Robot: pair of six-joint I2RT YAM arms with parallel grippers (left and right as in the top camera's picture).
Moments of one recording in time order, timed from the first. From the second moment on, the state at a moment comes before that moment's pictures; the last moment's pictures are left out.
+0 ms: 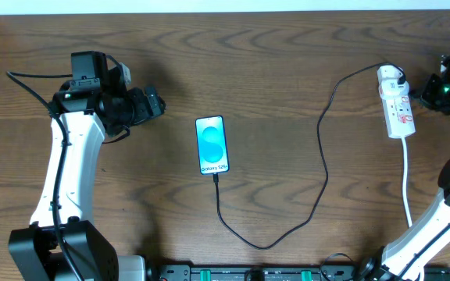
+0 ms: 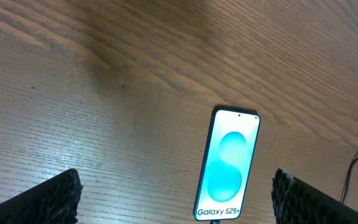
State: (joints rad) left arm 0.12 1.56 1.29 -0.89 0.30 -0.28; right arm -0.50 2.19 1.64 -0.68 -0.47 0.02
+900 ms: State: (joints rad) left arm 0.12 1.56 1.29 -0.89 0.30 -0.28; right arm -0.47 2.22 1.65 -0.66 -0.43 0.02
